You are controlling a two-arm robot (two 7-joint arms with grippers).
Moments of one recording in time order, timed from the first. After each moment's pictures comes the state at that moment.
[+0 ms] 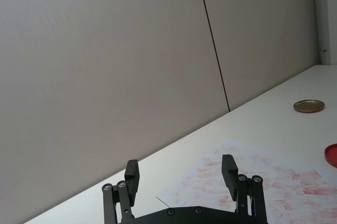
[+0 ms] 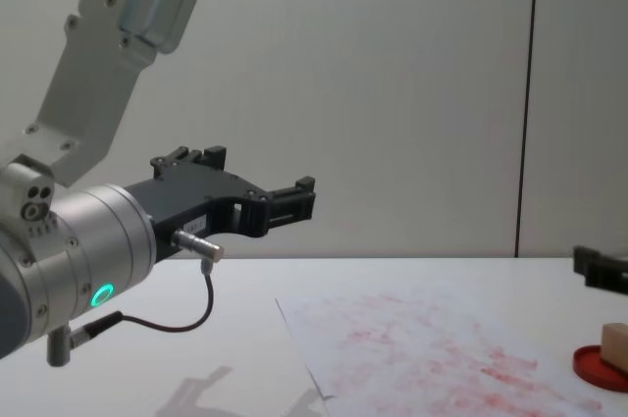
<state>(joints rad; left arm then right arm) -0.24 0.38 0.45 -1.63 -0.20 0.01 -0.01 0.00 0.37 -0.19 -1.68 0.32 0.08 0.12</state>
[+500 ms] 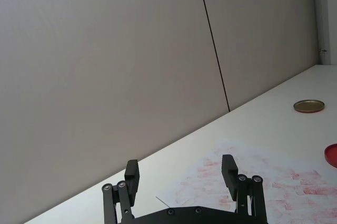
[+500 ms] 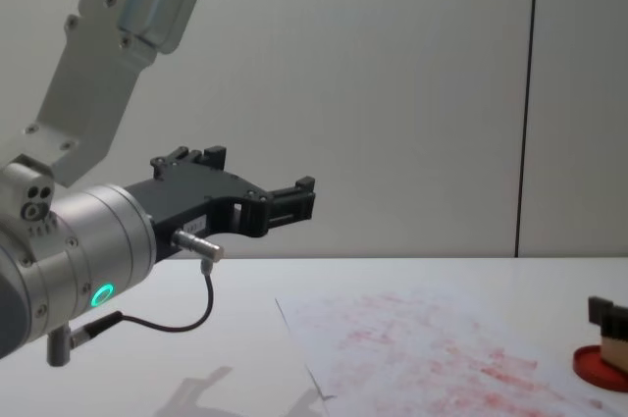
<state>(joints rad) -0.24 0.38 0.45 -1.63 -0.20 0.01 -0.01 0.02 0.38 -0.18 -1.60 0.32 0.11 0.15</state>
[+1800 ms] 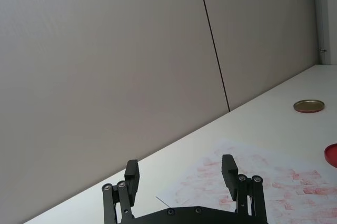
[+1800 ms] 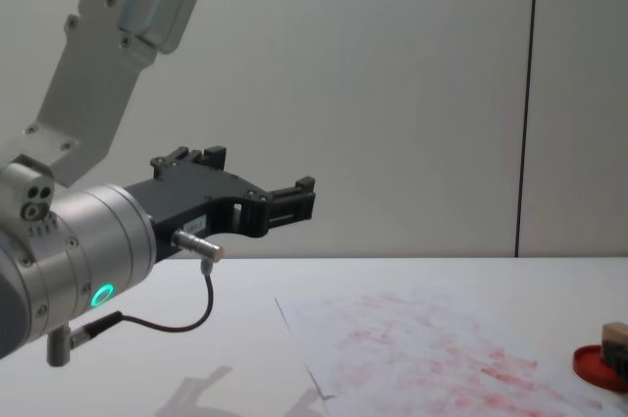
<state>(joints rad) -0.24 0.38 0.45 -1.63 -0.20 0.01 -0.01 0.09 0.34 -0.19 -1.44 0.29 0.11 0.18</state>
